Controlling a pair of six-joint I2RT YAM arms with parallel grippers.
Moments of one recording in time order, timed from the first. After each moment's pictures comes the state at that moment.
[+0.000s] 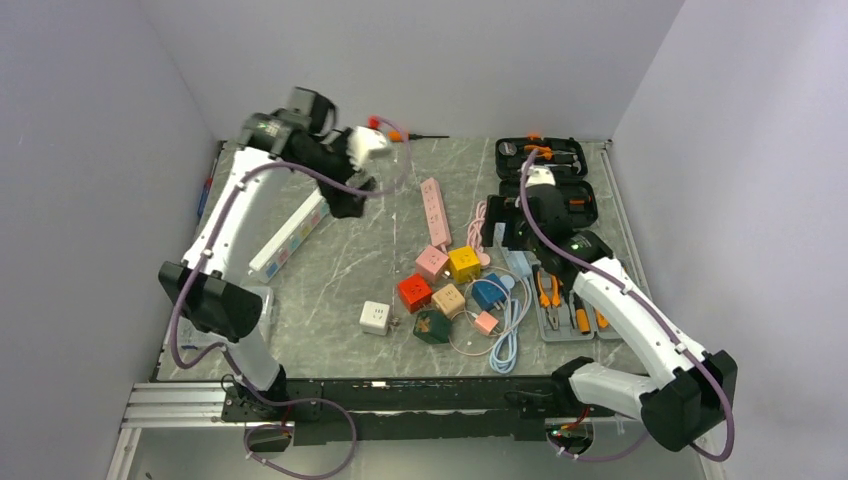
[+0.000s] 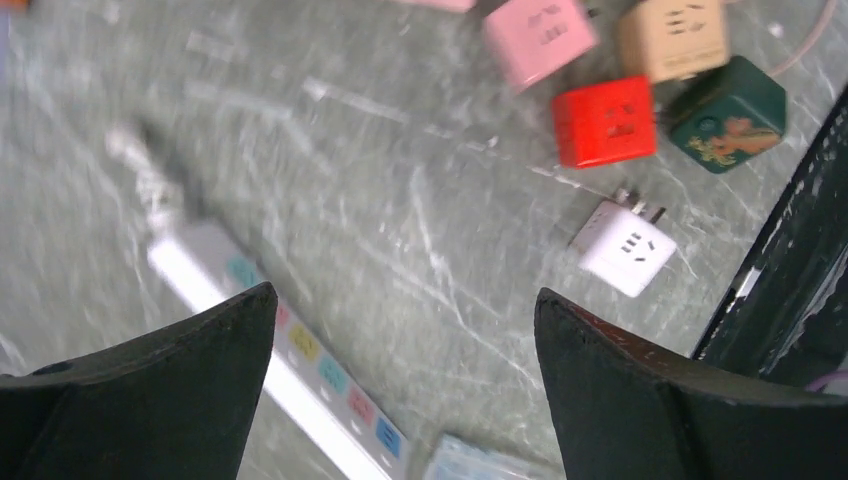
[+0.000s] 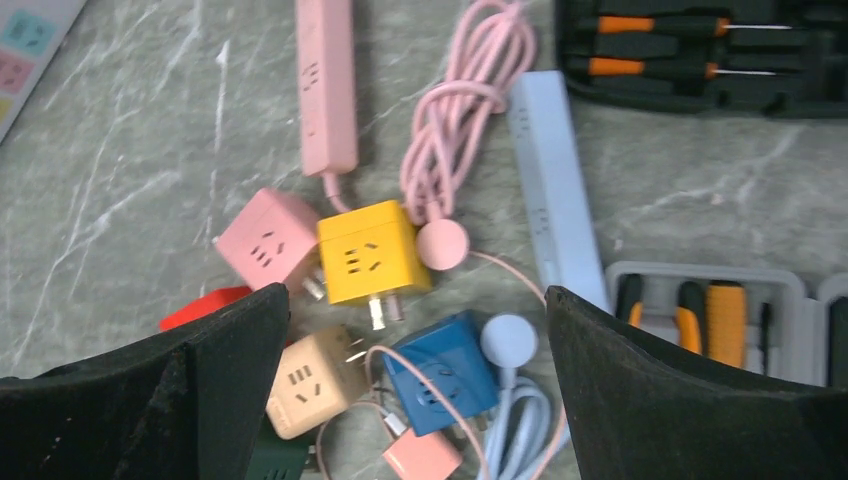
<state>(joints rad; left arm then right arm) -0.42 1.72 1.99 -1.30 0.43 0.77 0.49 1.13 1.00 -0.51 0.18 0.39</state>
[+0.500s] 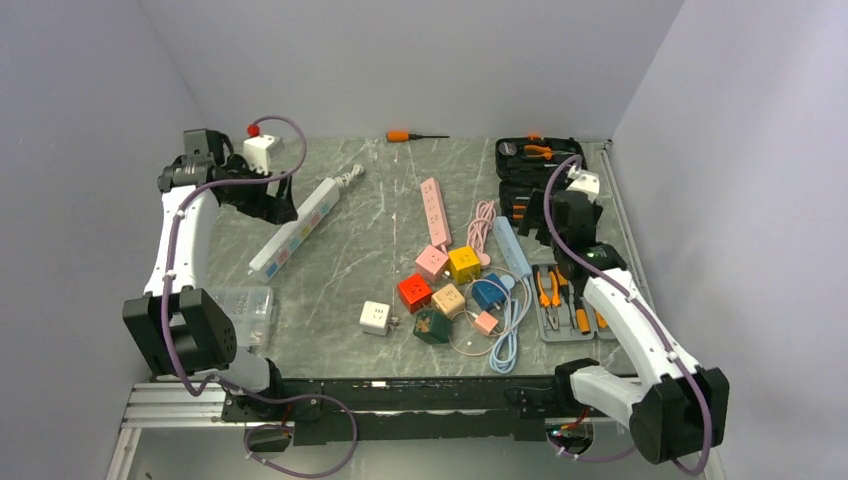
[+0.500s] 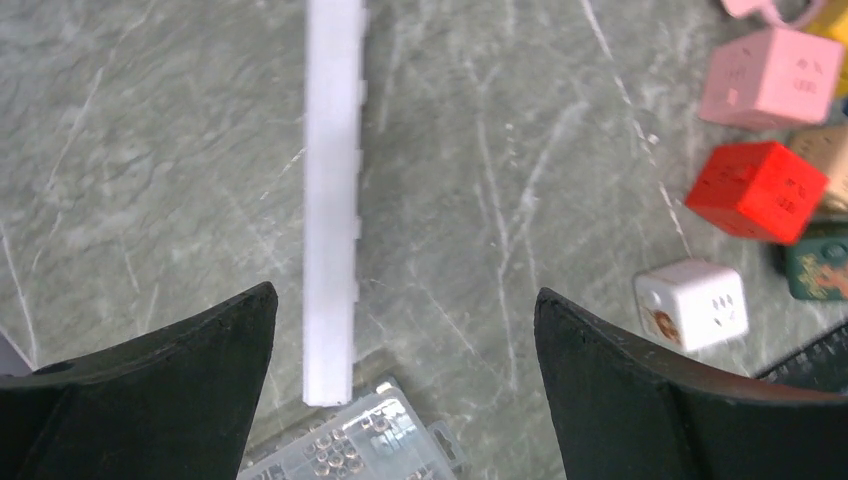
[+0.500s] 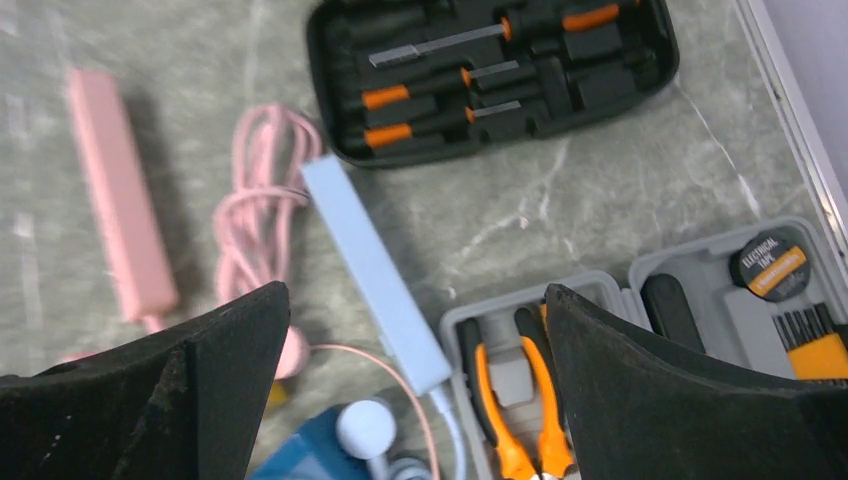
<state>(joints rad) 0.15 1.50 1.51 -1.00 0.53 0.48 0.24 1.05 0.88 -0.37 0.34 0.38</state>
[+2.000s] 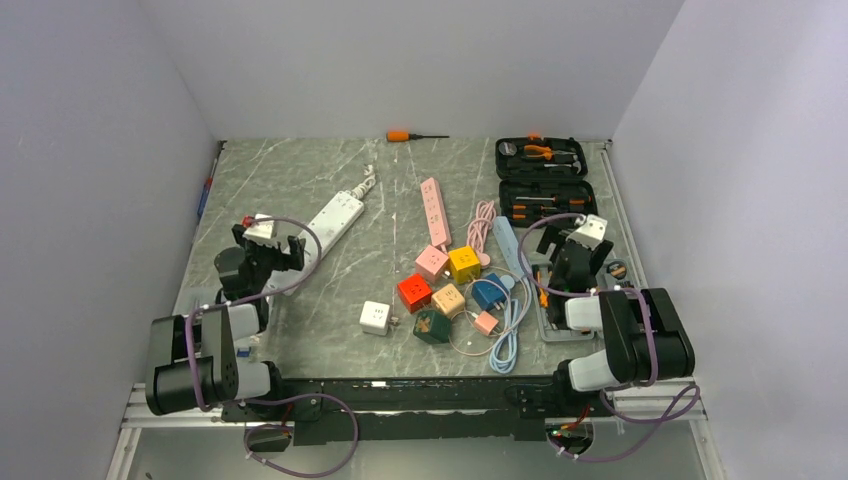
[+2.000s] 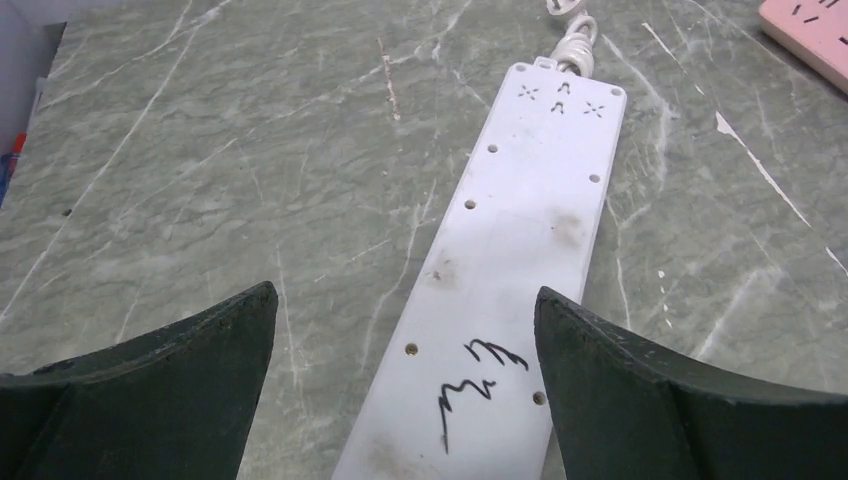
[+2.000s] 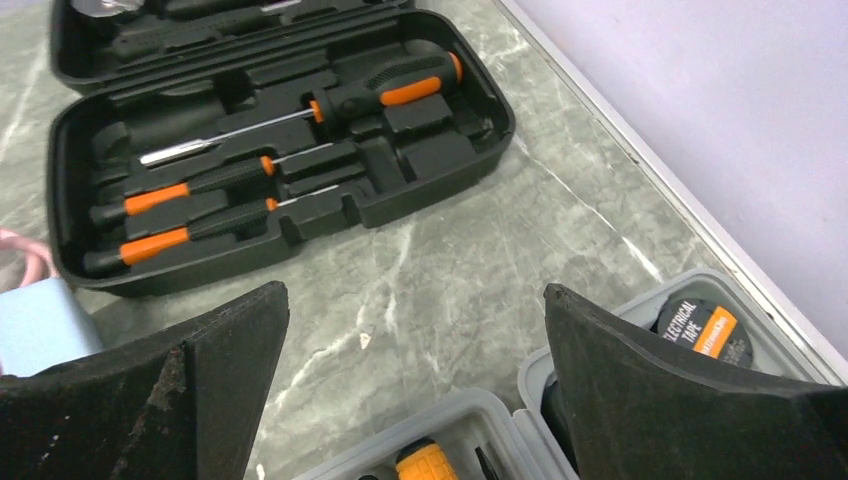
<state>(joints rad) 0.21 1.31 0.25 0.91 0.42 0.11 0.06 1.42 0.25 0.97 0.49 0.12</state>
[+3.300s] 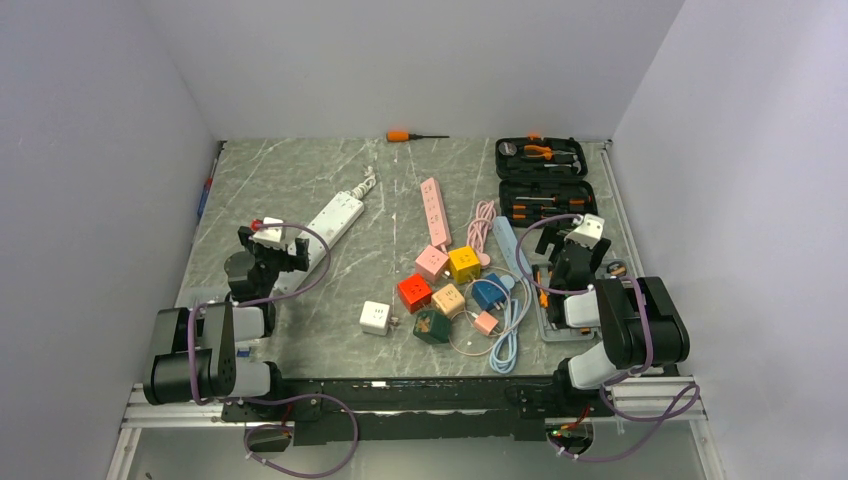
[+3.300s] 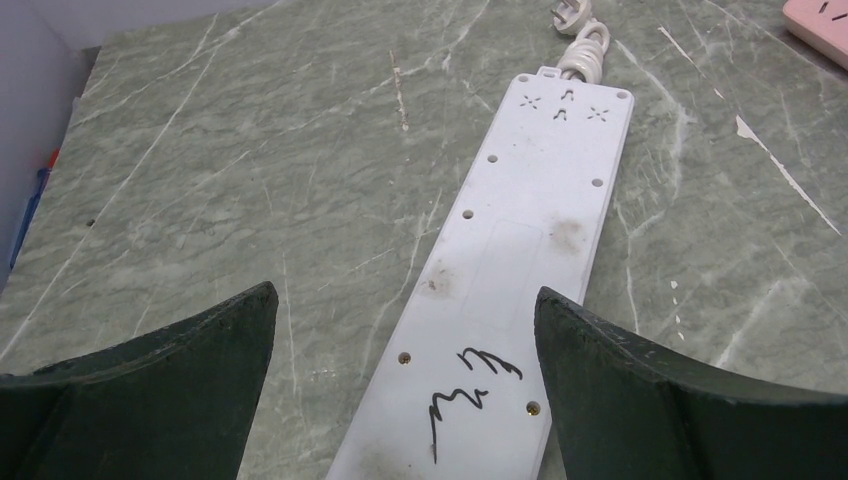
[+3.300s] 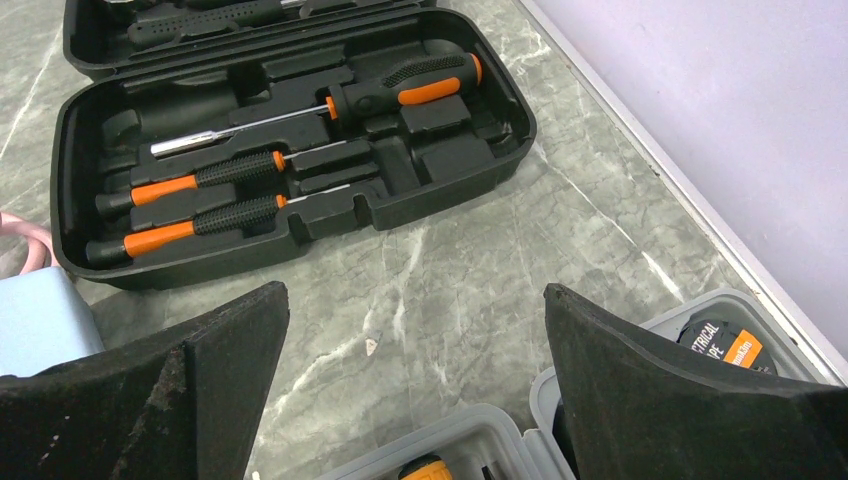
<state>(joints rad) 0.12 1.35 0.19 1.06 0.29 0.14 0.04 1.51 0.24 1.11 0.41 0.07</state>
